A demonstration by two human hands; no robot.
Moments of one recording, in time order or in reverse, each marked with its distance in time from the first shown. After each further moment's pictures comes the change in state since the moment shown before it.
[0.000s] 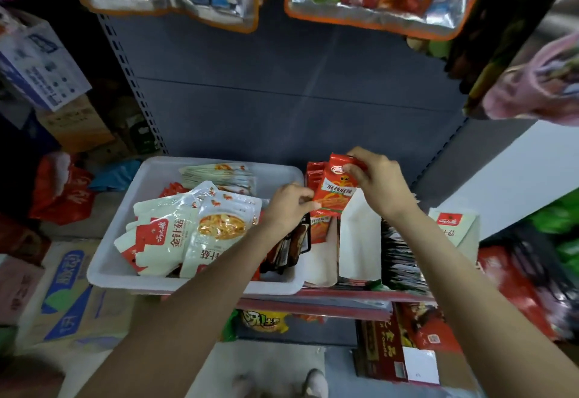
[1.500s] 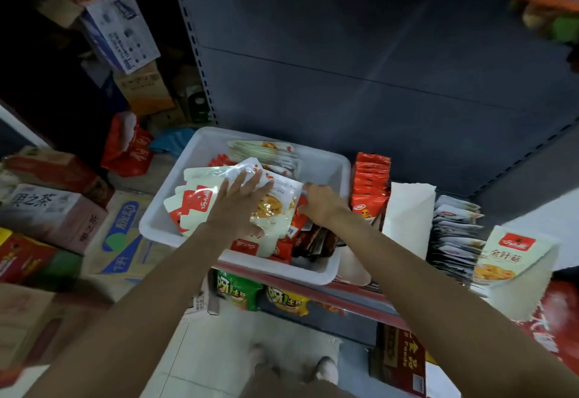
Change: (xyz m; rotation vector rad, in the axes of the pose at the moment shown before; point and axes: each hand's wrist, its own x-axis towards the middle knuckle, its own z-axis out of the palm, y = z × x) left_hand -0.068 -0.110 -0.065 0.859 -0.133 -0.215; right_hand 0.020 -0.042 0.143 -0.198 -0.627 0.063
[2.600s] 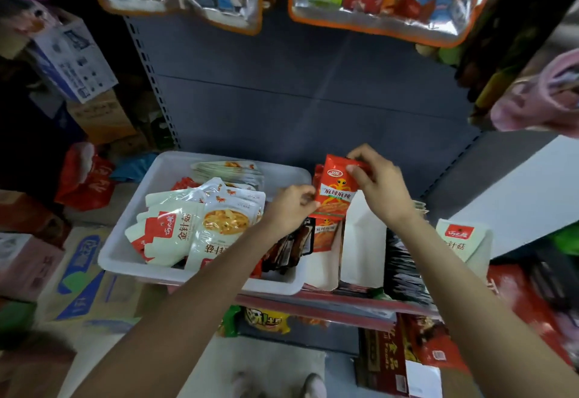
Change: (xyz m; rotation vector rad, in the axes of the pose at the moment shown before) left_hand 0.026 0.130 -0.064 -0.999 0.105 0.135; right_hand -0.083 0.079 -0.089 0.431 0.641 -0.216
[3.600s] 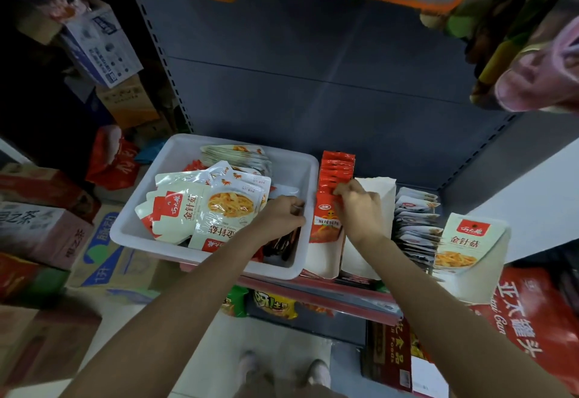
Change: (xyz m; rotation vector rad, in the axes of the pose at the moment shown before) left_hand -0.019 -0.033 0.014 0.059 -0.066 -0.272; right_hand -0.031 0.051 0.063 -0.498 -0.210 0.113
